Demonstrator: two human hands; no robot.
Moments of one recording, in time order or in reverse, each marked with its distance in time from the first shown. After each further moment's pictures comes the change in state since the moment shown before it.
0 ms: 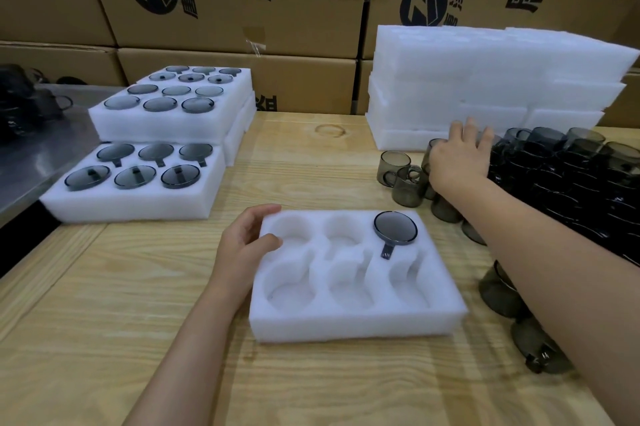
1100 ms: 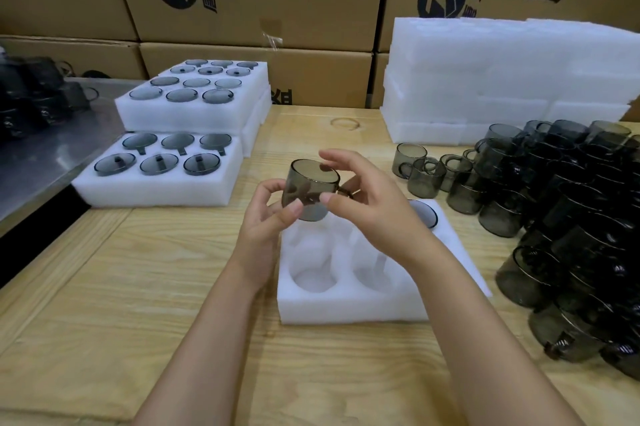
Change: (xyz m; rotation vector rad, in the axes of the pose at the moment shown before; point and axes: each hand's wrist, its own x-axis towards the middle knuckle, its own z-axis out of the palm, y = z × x) left_hand -0.010 0.020 0.006 -0.294 -0.173 0.065; right_hand -0.137 -0.073 -0.070 1.646 -0.191 -0.534
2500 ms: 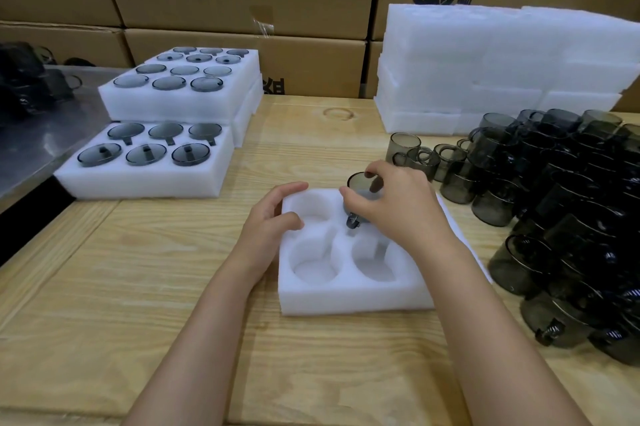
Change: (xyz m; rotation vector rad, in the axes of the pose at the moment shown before) left_hand 0.002 -0.008 0.005 0.321 0.070 -0.221; right_hand 0.004 0.041 -0.021 -0.717 0.266 0.188
